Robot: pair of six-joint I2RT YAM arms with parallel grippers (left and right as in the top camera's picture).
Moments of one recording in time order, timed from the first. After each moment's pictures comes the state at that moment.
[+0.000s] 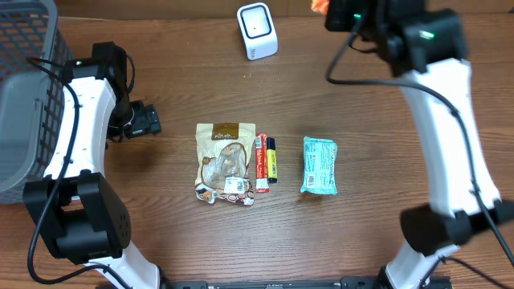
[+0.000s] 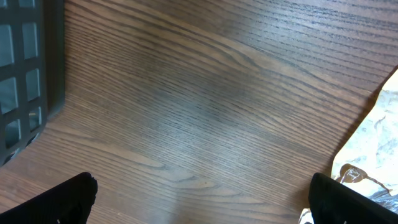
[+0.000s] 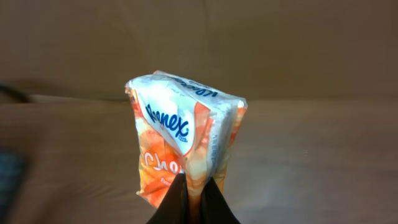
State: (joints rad) left arm 0.12 1.87 1.62 -1.32 -0.14 -0.25; right arm 0.30 1.90 2.26 -0.98 0.06 0.25
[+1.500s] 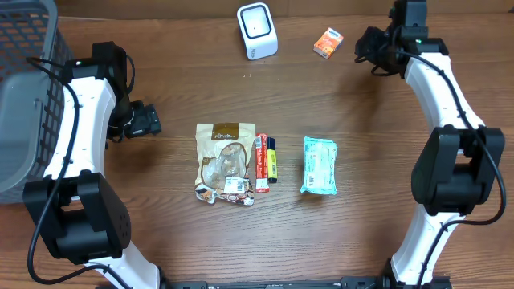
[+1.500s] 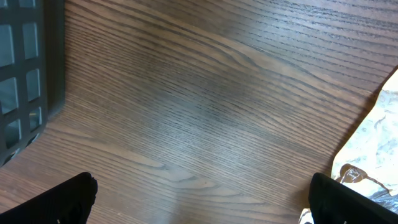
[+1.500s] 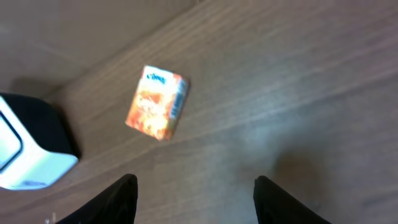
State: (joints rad) left arm 0.12 1.87 1.62 -1.32 -0.14 -0.25; right arm -0.03 2.13 1.79 -0.54 -0.14 0.46
